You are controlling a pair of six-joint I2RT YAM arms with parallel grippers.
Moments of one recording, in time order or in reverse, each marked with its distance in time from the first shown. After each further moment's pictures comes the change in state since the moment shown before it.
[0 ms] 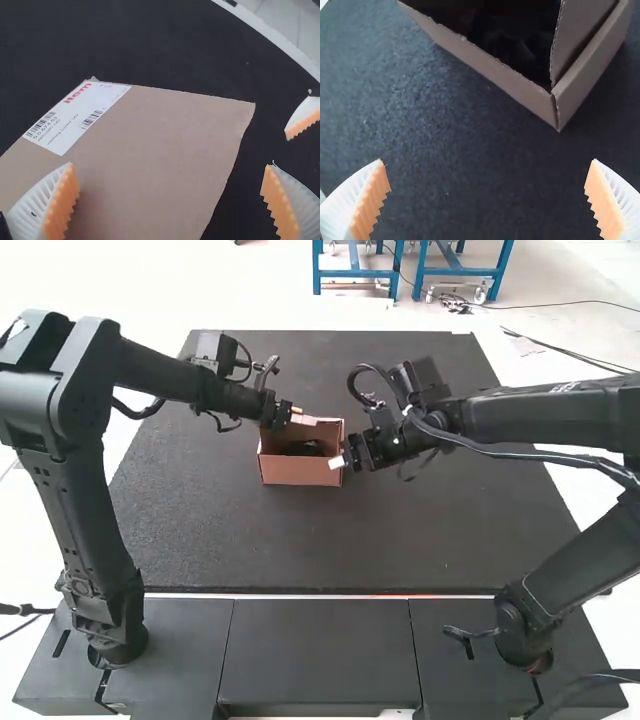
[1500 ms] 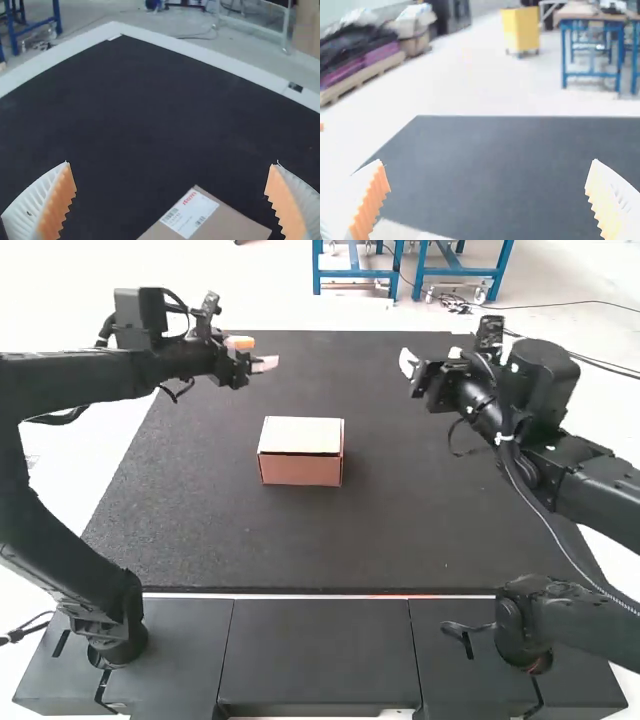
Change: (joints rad) left arm 0.164 -0.452 -0.144 0.211 -0.148 -0.051; right arm -0.160 -0.637 -0.316 0.576 0.414 0.091
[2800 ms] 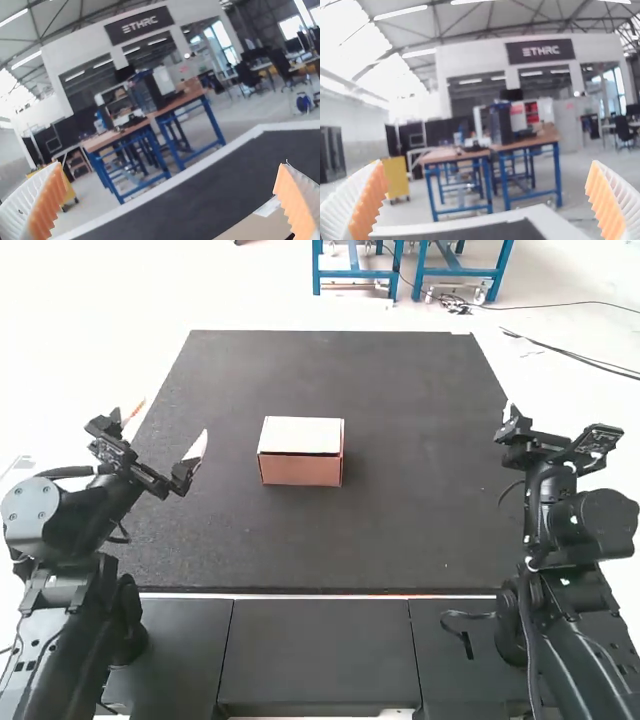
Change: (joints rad) left arm 0.206 -1.349 -0.968 0.216 -0.173 0.061; right arm -0.288 -0.758 -0.507 0.157 0.165 -0.111
